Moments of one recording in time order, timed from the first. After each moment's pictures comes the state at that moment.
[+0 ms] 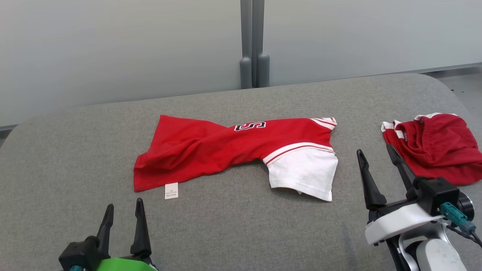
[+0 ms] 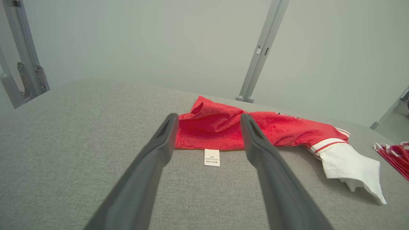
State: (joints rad) left arm 0.08 0.27 -0.33 0.06 -0.58 0.21 -0.26; right arm -0.04 -0.11 0.05 0.00 0.14 0.13 -0.13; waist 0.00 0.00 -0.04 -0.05
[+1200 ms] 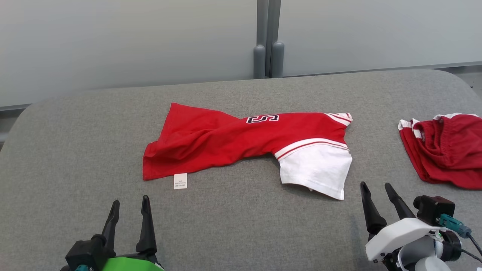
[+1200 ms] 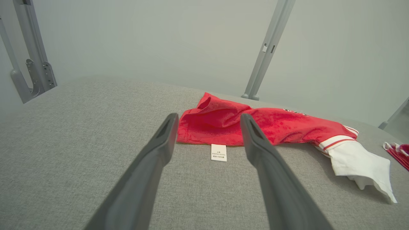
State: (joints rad) left arm 0.09 0.20 -0.28 0.05 -0.50 0.15 -0.26; right arm 0.00 -0.05 0.00 0.17 0.30 0.13 -0.07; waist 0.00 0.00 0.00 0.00
